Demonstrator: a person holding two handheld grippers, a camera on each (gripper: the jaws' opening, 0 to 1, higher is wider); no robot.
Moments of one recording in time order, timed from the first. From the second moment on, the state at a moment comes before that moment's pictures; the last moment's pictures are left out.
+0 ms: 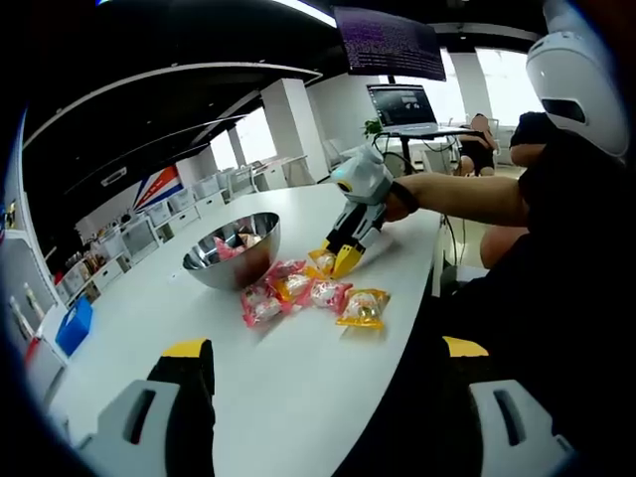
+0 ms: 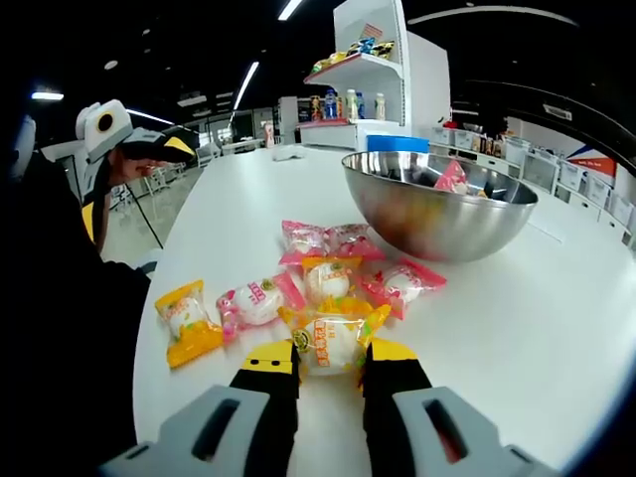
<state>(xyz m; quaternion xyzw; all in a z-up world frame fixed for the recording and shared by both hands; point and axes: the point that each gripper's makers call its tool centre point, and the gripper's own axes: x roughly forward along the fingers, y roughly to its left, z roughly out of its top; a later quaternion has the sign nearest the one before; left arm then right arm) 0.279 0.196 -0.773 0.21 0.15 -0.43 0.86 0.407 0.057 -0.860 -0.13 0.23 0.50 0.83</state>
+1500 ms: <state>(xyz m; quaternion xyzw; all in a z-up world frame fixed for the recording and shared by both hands) 0.285 0.204 -0.767 0.23 0.14 -0.41 0.87 0.298 -0.006 -0.712 -0.17 0.09 0.43 0.88</state>
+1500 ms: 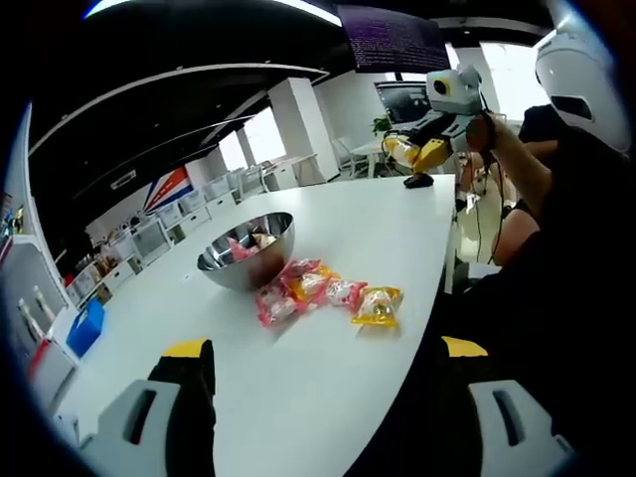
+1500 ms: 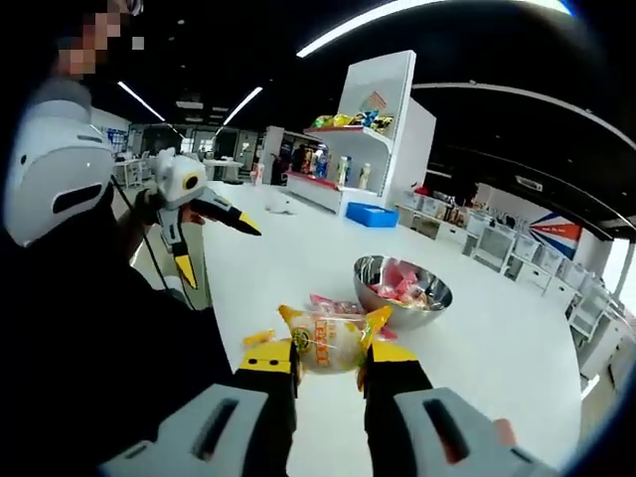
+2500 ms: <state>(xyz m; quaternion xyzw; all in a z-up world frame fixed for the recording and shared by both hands) 0.282 0.193 -0.770 0.22 0.14 -0.43 0.86 0.332 0.023 -0.635 -0.16 0.02 0.45 0.88</state>
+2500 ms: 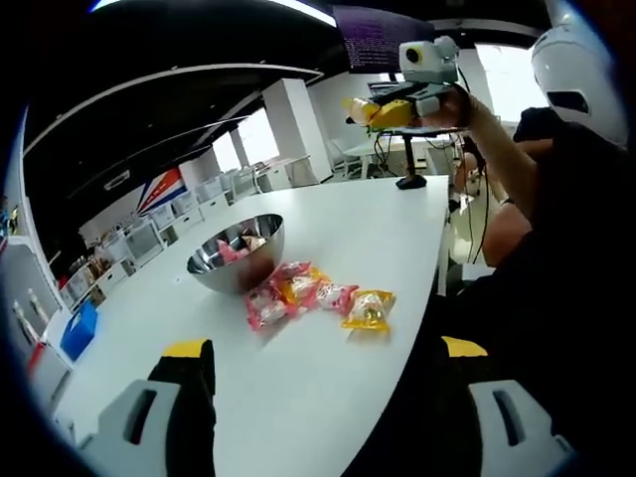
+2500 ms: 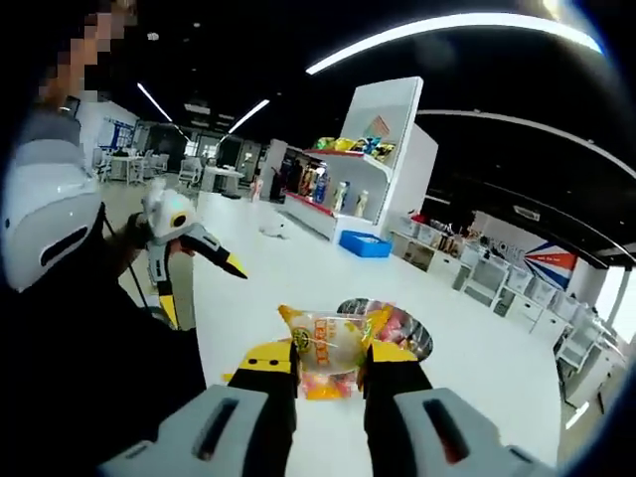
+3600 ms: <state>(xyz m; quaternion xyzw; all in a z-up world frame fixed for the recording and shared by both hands) 0.281 0.204 -0.772 0.21 0.14 -0.44 0.86 0.536 0.107 -0.745 -0.13 0.12 0.41 0.90</state>
